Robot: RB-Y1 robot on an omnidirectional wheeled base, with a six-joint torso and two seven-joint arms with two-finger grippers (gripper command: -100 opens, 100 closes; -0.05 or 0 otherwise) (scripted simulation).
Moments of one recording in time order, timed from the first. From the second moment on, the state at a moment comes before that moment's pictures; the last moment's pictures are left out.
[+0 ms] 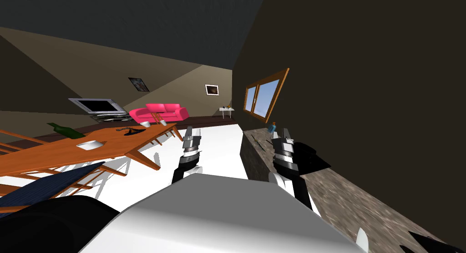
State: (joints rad) left arm 0.54 -0.03 -0.04 -2.23 0.11 -0.64 -0.12; right arm 0.52 0.01 -0.02 -2.34 -0.12 -0.40 0.11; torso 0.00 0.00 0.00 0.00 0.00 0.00
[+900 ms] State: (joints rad) left arm 0.54 -0.03 -0.04 -2.23 0.11 -0.64 -0.12; right arm 0.46 -0.13 -0.08 -2.30 -0.13 -0.21 -0.04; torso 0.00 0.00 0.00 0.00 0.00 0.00
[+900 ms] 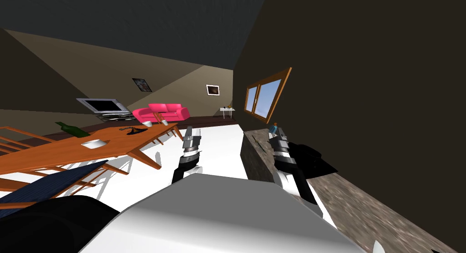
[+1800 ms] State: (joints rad) left arm 0.54 -0.03 -0.04 -2.23 0.11 -0.64 -0.12; right arm 0.38 -0.17 -0.14 -2.26 -0.16 0.01 -0.21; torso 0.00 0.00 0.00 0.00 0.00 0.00
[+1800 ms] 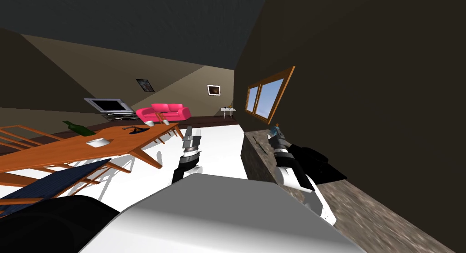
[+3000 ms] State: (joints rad) left arm 0.54 -0.03 -0.04 -2.23 0.11 -0.64 -0.12; right arm 0.26 -0.18 -0.24 -2.19 -0.19 0.33 -0.47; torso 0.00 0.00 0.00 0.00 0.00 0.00
